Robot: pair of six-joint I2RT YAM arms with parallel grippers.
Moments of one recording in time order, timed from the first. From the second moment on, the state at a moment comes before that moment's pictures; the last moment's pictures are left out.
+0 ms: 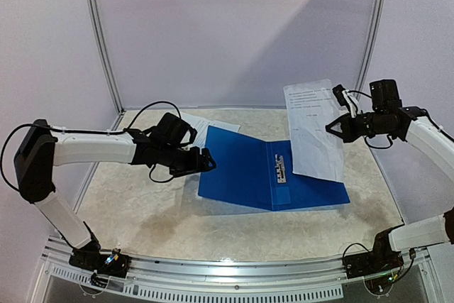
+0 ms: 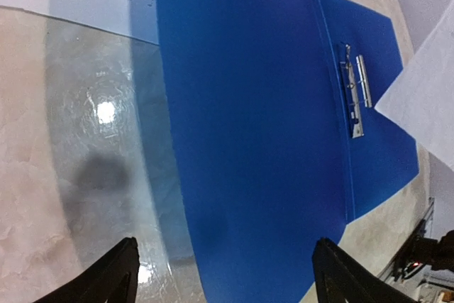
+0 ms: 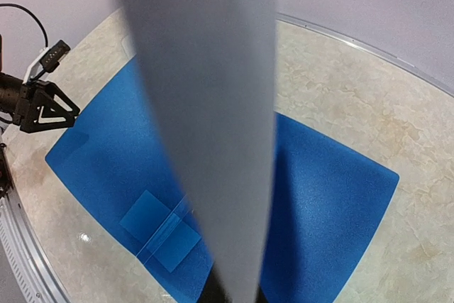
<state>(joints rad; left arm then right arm) -0.74 1.63 1.01 -0.25 0.10 -0.72 0.17 1.21 1.06 -0.57 -0.50 -0.14</state>
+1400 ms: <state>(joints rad) -0.69 1.09 0.50 -0.18 0.43 -0.88 0.17 1.25 1.04 -0.87 -0.98 -0.13</state>
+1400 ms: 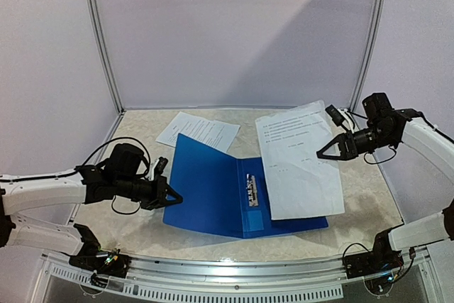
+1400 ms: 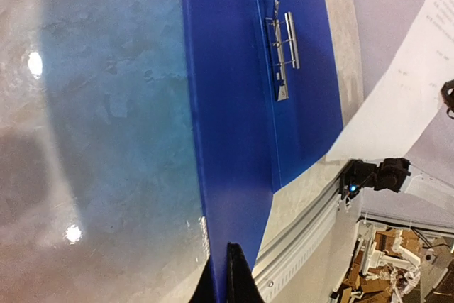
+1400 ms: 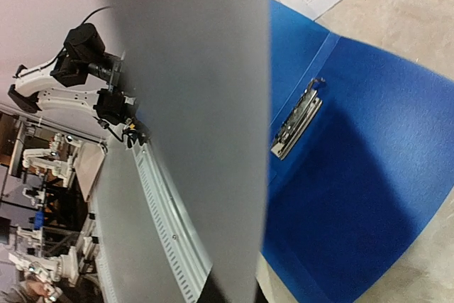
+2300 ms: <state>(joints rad) -0.69 1.04 0.54 -0.33 0.35 -0.81 0.17 1.81 0.97 -0.76 -0.83 -0.06</state>
